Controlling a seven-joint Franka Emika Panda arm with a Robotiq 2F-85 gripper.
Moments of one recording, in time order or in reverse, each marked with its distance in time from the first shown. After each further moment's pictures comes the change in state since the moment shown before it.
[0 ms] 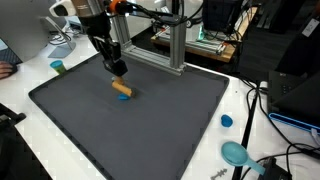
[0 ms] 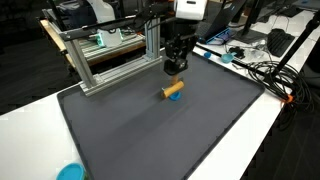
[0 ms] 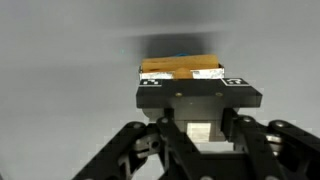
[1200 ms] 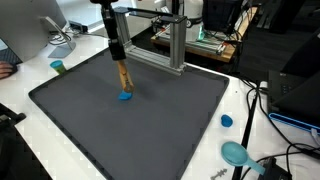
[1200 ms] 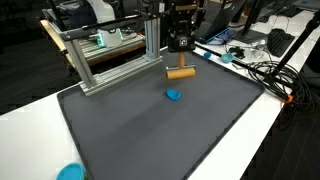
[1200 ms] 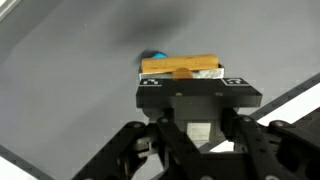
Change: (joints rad) arm 0.030 -0.232 -0.004 -0.198 0.073 0.109 0.588
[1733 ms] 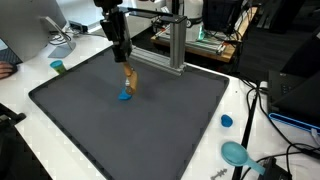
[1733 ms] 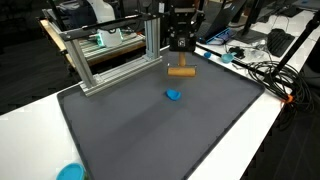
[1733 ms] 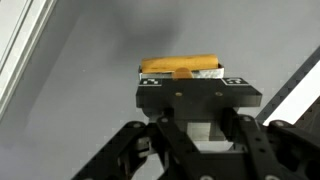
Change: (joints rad) arm 0.004 0.000 0.001 -0.013 0.053 -0.013 0.293
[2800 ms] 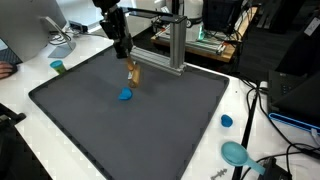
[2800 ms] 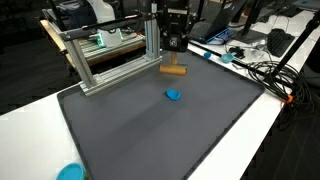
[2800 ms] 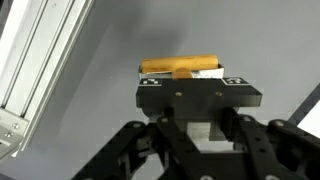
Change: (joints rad) arm -0.017 0.010 -0.021 0.044 0.000 -0.144 0.018
